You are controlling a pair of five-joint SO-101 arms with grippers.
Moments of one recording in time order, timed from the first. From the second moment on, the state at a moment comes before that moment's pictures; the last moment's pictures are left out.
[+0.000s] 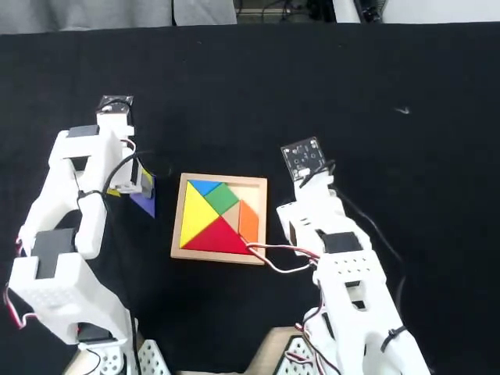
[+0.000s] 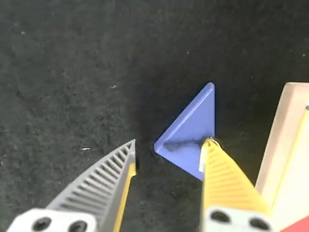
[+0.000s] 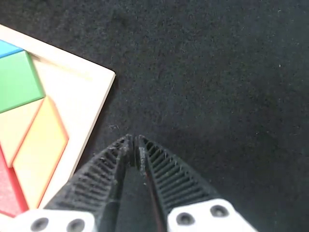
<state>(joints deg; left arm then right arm) -11.1 15.8 16.0 63.1 -9.3 -6.2 -45.1 76.4 29.6 13.1</state>
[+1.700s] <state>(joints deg) 9.3 8.0 -6.3 97.2 -7.8 3.5 -45.1 76.4 29.5 12.7</state>
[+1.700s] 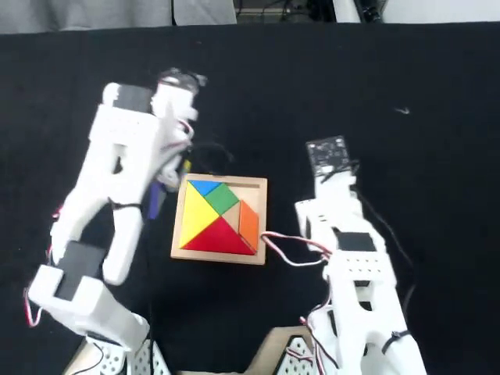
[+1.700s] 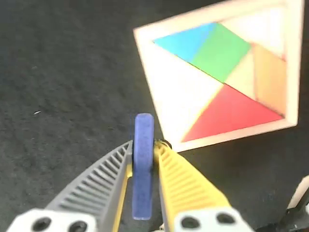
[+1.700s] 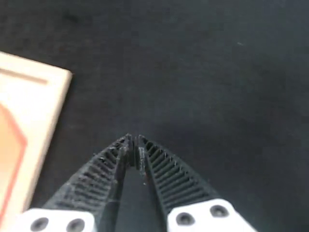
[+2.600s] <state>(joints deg) 24.9 7.1 17.0 65.8 8.9 7.0 -45.2 76.4 27.8 12.7</state>
